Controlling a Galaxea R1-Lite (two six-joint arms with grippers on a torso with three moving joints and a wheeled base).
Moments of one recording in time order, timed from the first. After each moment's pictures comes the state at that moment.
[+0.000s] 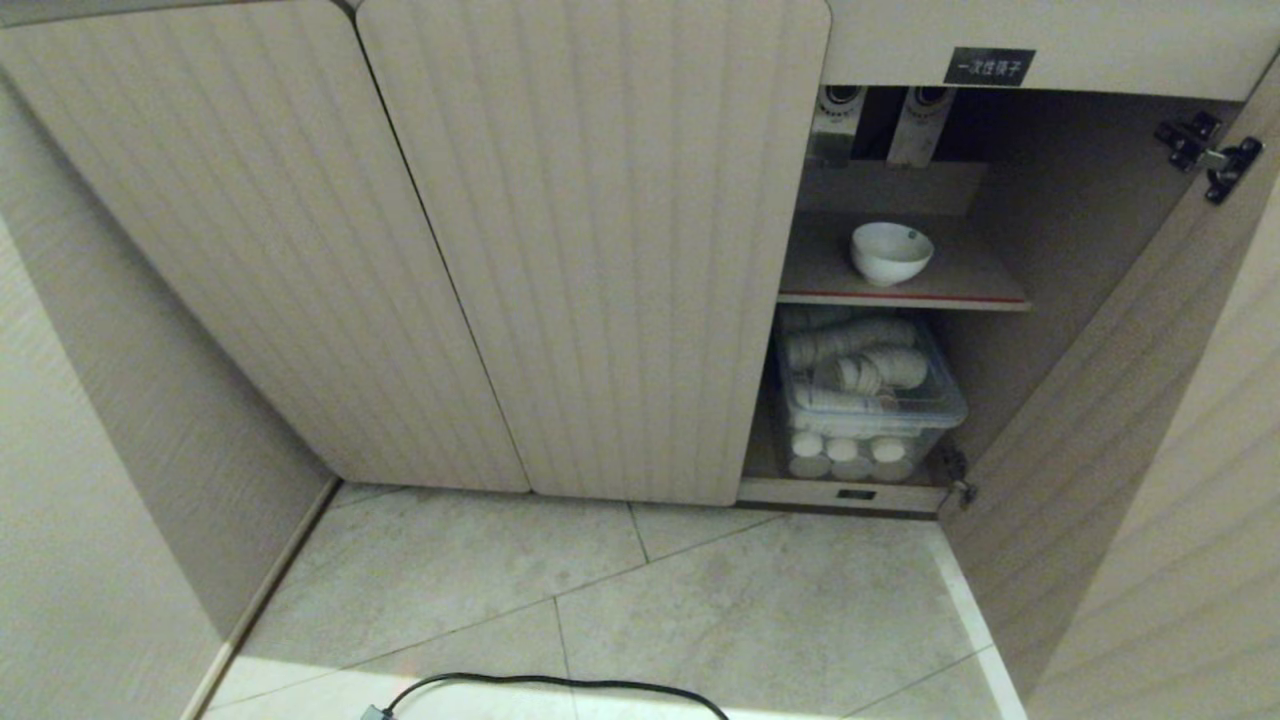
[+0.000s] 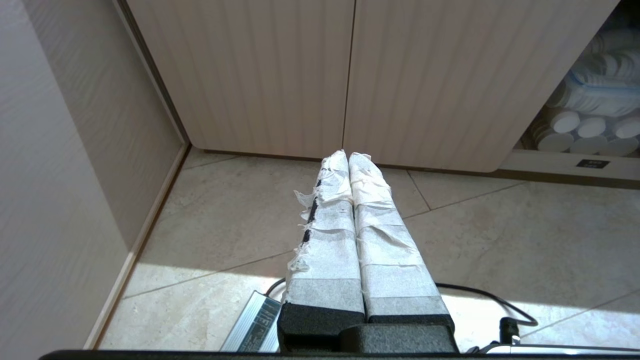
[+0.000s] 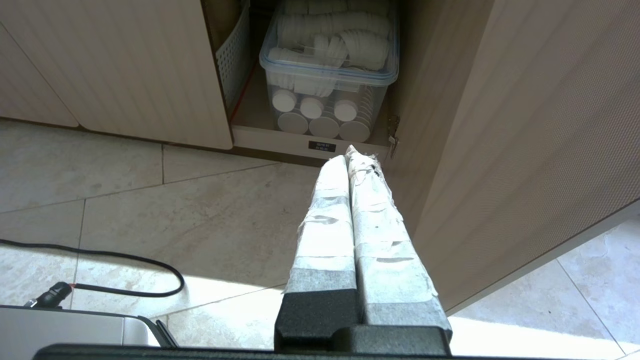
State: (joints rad) left arm 0.00 0.00 0.00 -0.01 0.01 -0.03; right arm 0.00 0.00 0.00 0.00 0.00 -0.09
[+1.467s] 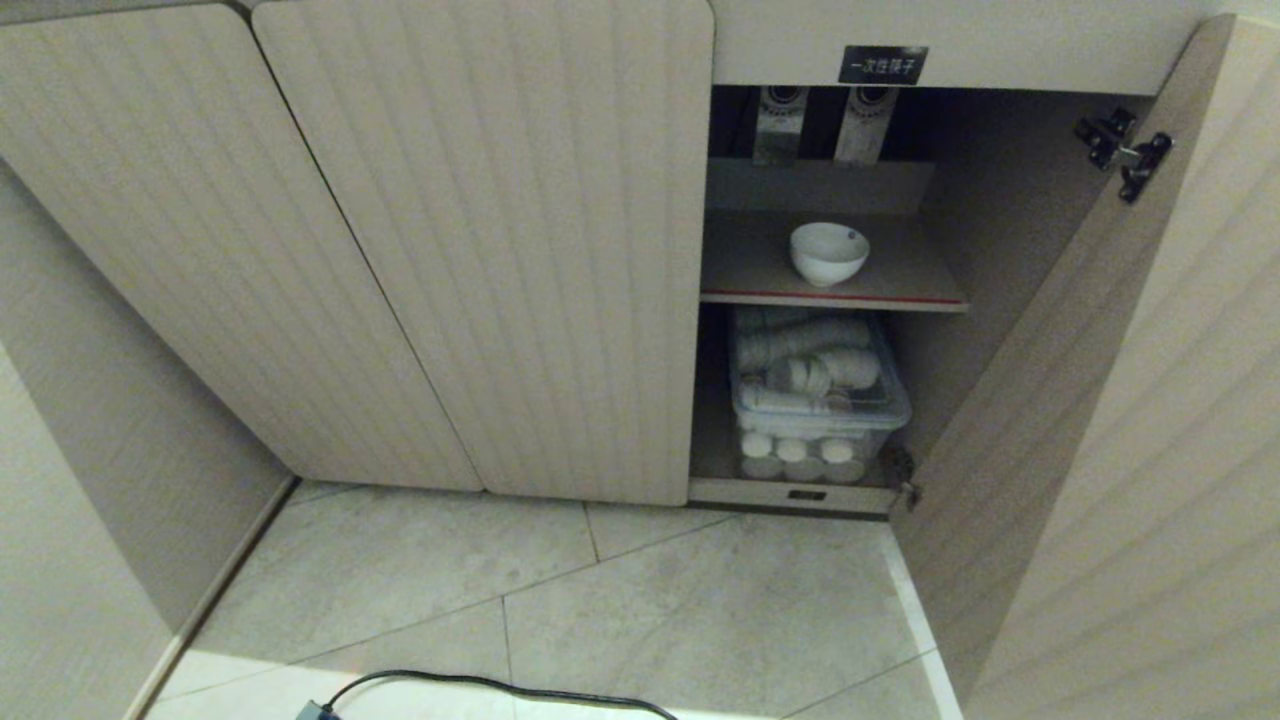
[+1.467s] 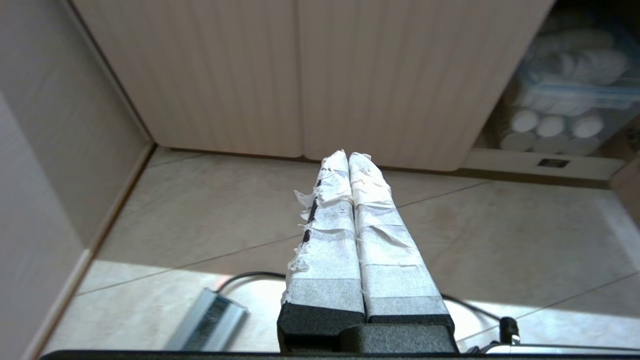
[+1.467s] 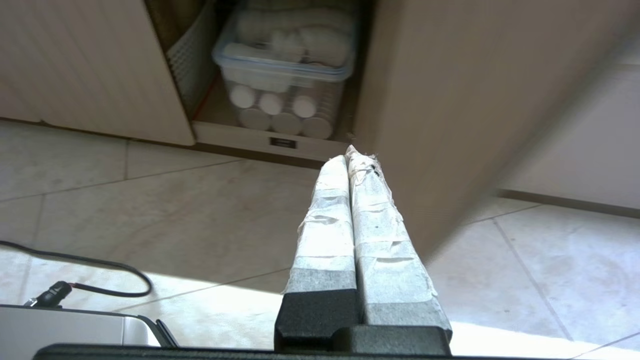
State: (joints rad) left arm 0.00 0.00 0.00 -0.01 0.01 -0.03; right arm 0.00 0.00 0.00 0.00 0.00 -0.09
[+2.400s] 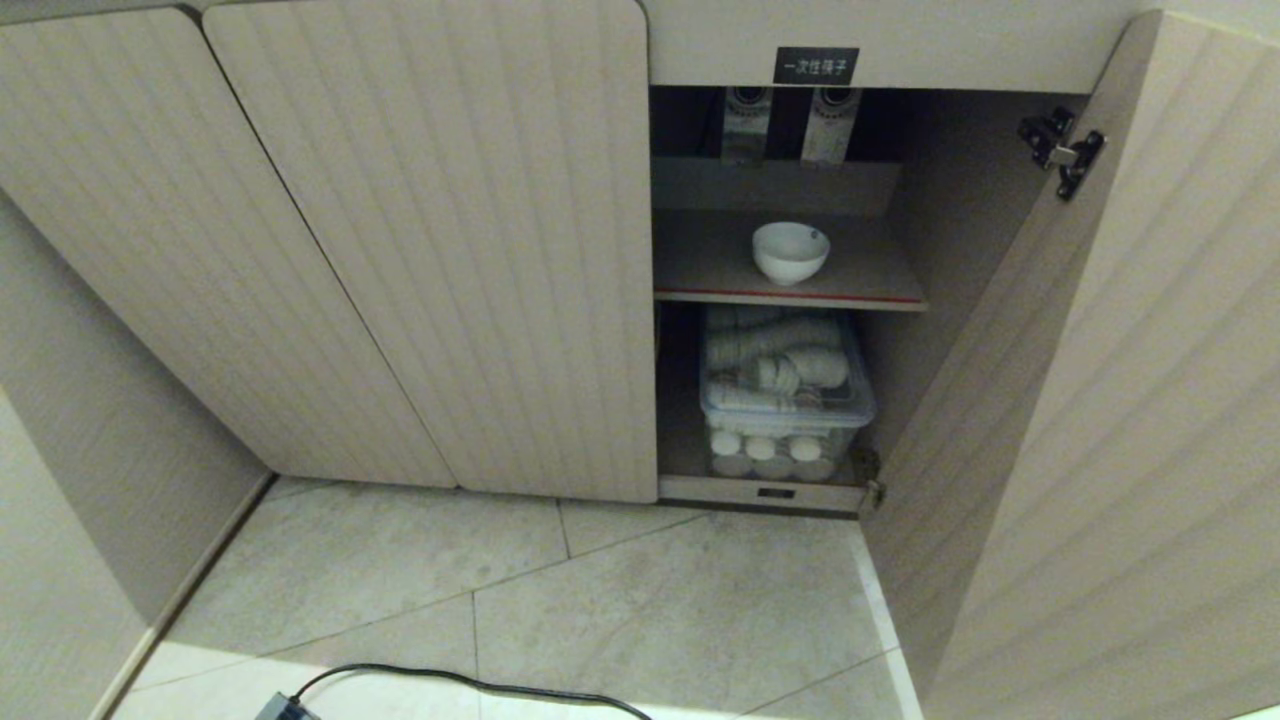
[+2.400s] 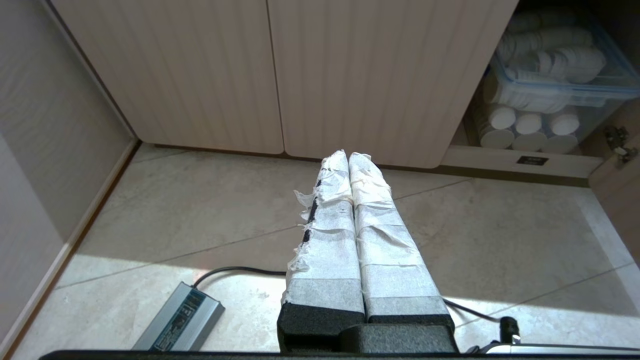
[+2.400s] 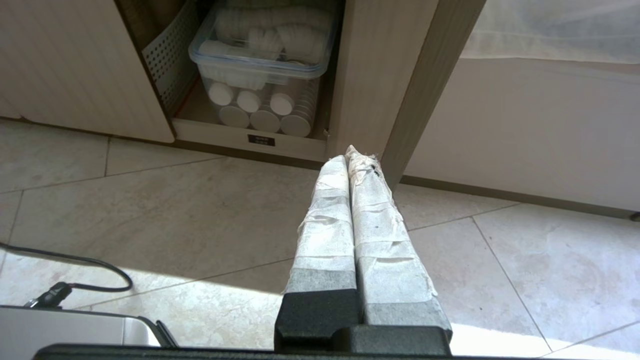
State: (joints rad) left arm 0.00 0.00 0.00 0.00 0.01 -0.03; right arm 0.00 0.00 0.00 0.00 0.00 -0.09
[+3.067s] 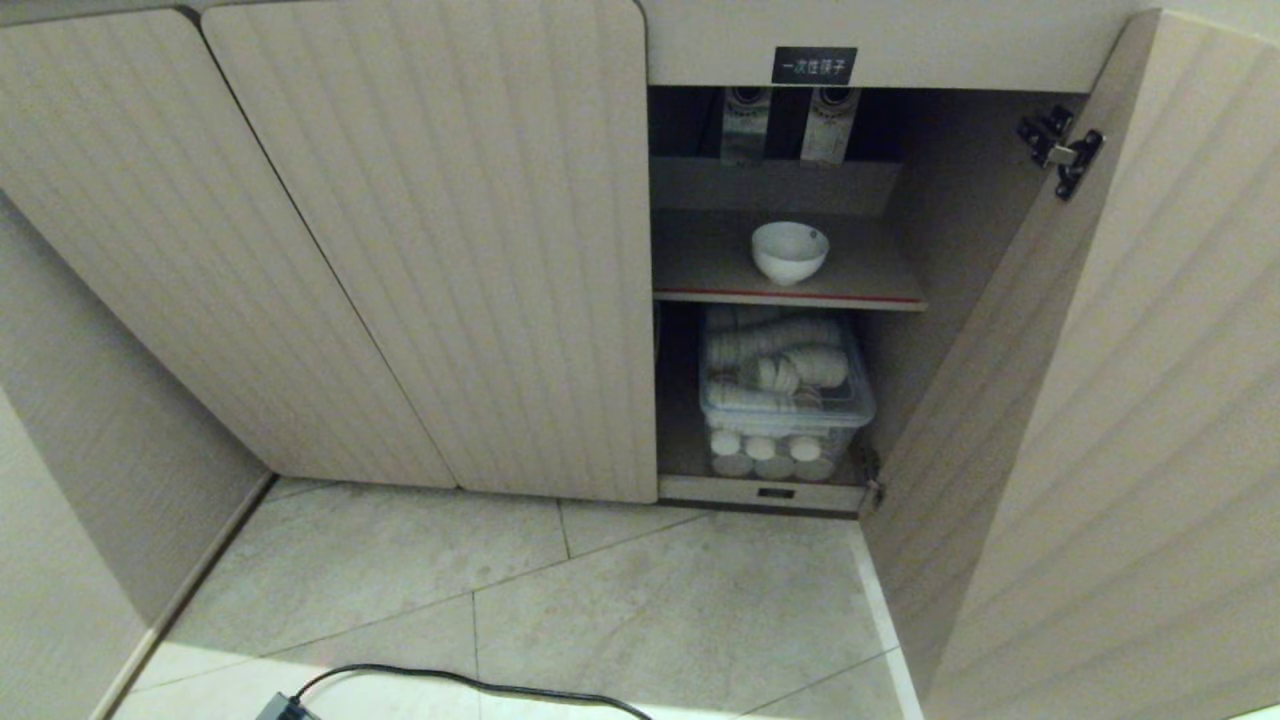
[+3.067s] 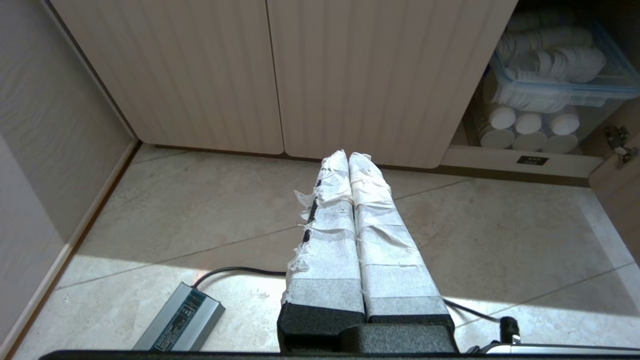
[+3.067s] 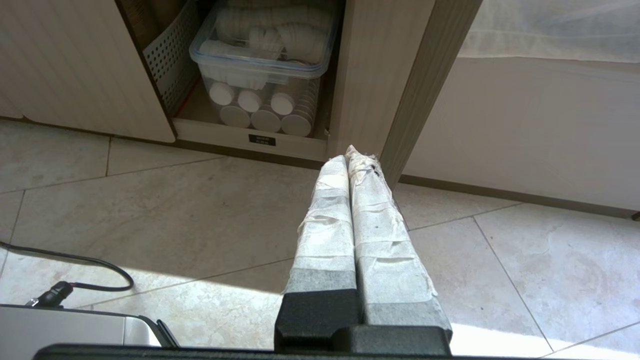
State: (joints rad) left arm 0.00 0.00 0.00 0.00 0.01 -0.03; right arm 0.00 0.00 0.00 0.00 0.00 -0.09
